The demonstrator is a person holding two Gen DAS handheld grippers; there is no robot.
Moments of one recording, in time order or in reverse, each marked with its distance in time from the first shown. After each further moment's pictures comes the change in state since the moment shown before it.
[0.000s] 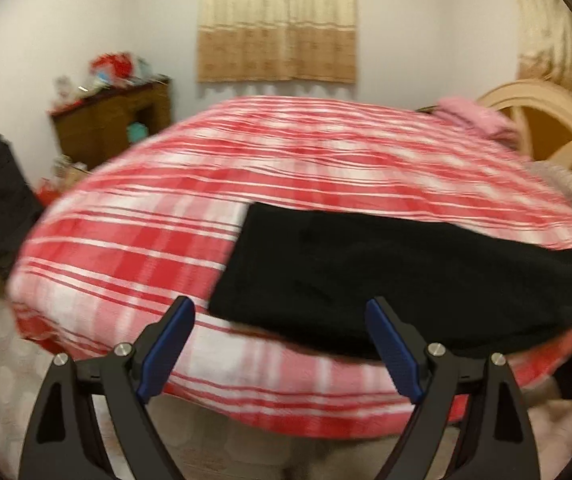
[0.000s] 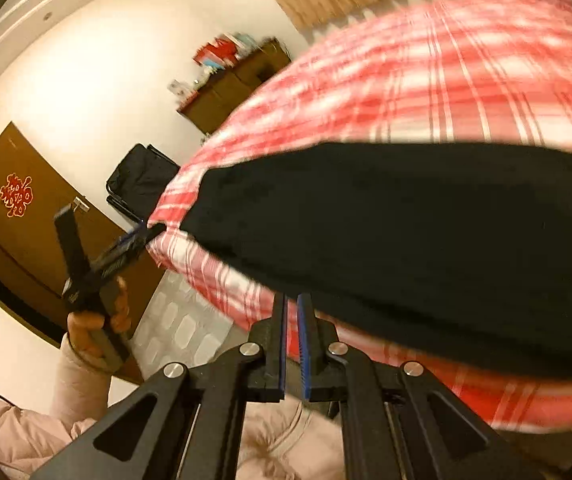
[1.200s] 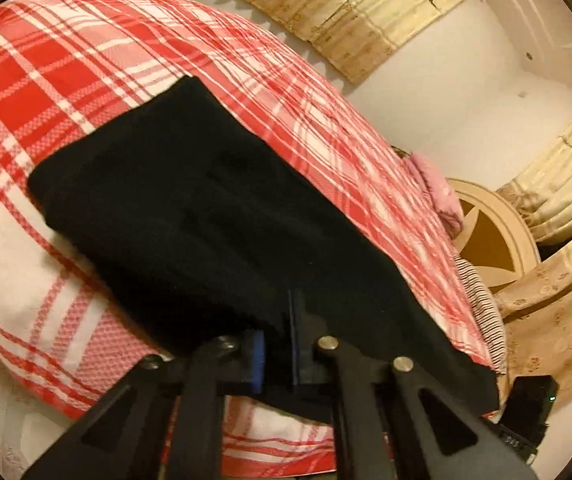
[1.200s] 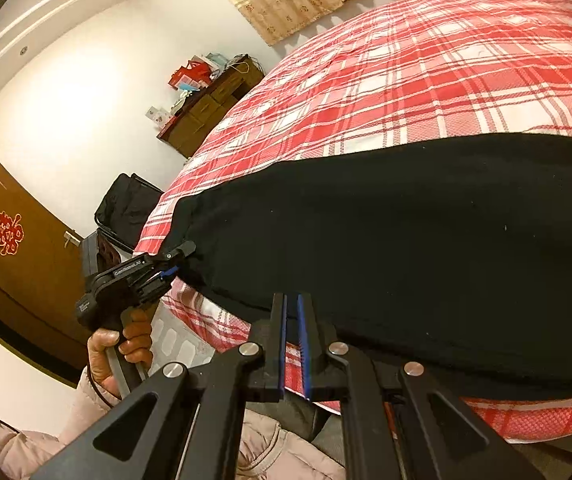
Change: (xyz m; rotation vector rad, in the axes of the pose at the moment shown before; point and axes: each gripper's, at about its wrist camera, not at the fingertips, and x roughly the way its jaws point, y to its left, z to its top) left arm 0.080 -0.001 -0.016 -0.539 0.158 -0.361; right arm -0.006 -0.026 0.003 0.112 -0.037 -0.051
